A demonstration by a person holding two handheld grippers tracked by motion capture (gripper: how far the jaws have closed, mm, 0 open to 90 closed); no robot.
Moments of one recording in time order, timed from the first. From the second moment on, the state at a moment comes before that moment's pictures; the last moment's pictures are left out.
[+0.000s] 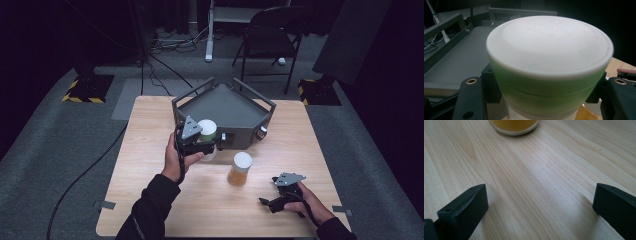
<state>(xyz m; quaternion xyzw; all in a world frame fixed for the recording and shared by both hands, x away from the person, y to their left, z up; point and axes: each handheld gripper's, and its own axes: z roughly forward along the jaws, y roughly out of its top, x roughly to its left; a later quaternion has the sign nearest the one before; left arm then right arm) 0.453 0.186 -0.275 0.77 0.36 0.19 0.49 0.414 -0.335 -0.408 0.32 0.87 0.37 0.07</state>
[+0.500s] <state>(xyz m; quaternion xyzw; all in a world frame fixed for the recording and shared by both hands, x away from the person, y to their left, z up) 0.477 0.176 -0.258 0.77 0.37 0.20 0.49 0.414 -0.335 -0.408 0.32 0.87 0.37 0.07</state>
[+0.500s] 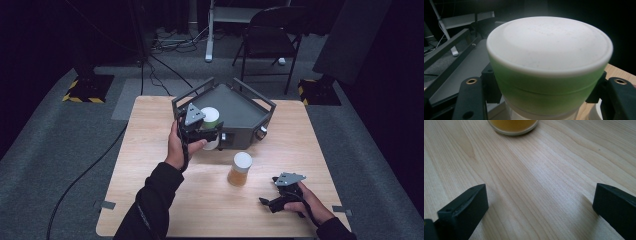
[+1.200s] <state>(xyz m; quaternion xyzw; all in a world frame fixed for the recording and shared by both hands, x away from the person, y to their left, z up) 0.509 0.159 -0.241 0.76 0.37 0.21 0.49 0.414 -0.336 -0.407 0.32 0.87 0.37 0.07</state>
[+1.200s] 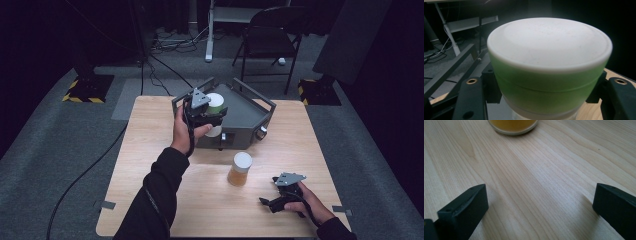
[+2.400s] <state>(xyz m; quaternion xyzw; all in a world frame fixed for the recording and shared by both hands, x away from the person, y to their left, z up) 0.565 0.131 -0.246 0.77 0.40 0.24 0.43 0.414 -0.337 -0.408 0.32 0.87 0.37 0.07</state>
